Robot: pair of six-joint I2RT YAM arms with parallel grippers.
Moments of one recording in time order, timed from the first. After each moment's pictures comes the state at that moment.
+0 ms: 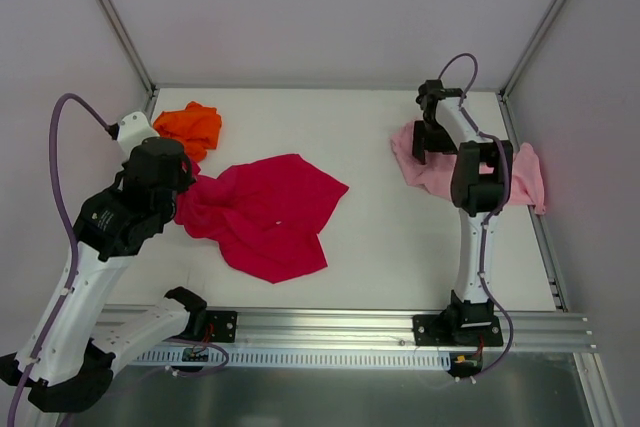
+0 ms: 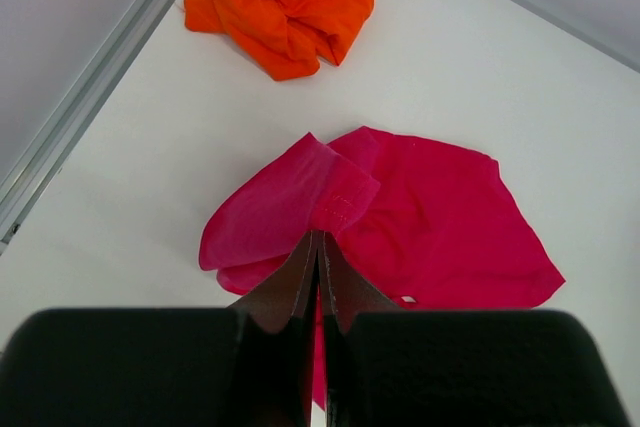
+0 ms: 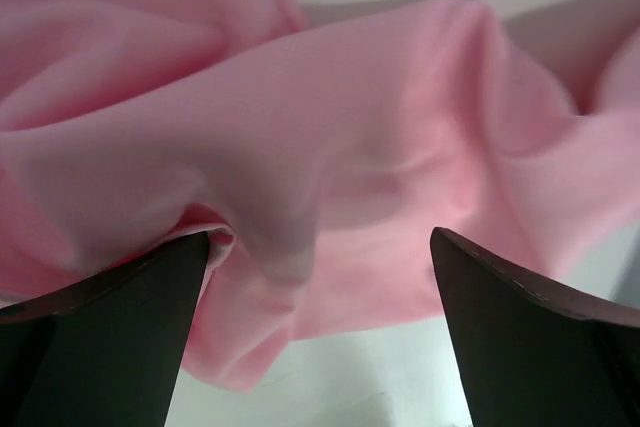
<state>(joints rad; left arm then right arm) -0.49 0.88 1.34 -1.09 -0.71 -0.65 0.11 2.32 1.99 -1.08 0.33 0.25</state>
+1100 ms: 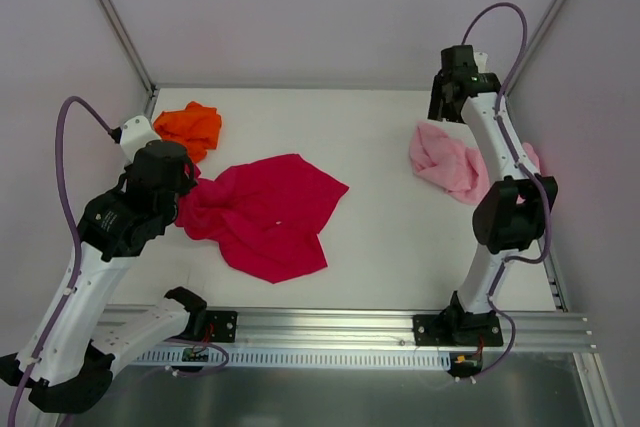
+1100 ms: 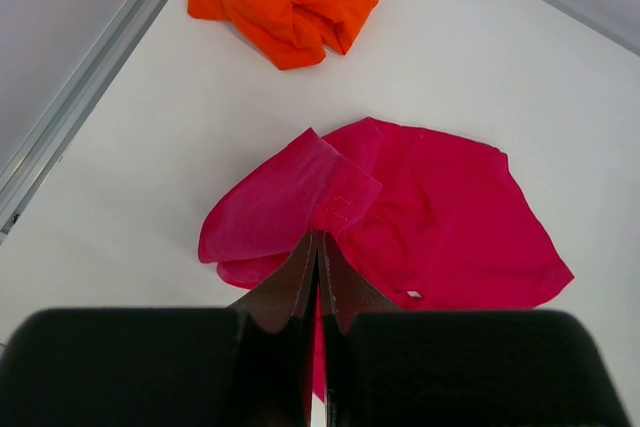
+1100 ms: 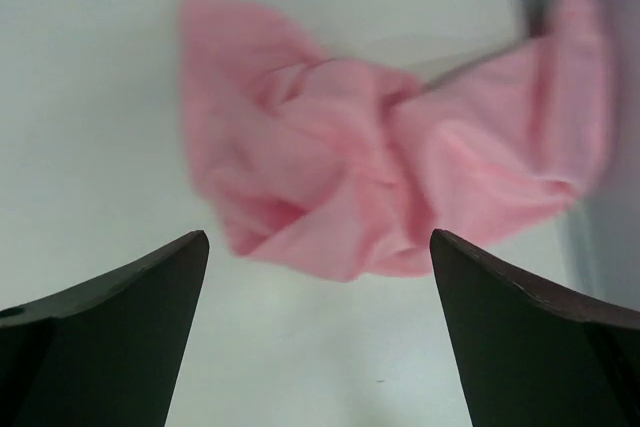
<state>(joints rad) -0.49 0.87 1.31 -1.09 -0.71 -0.67 0.16 1.87 1.88 -0.95 0.60 0.25</state>
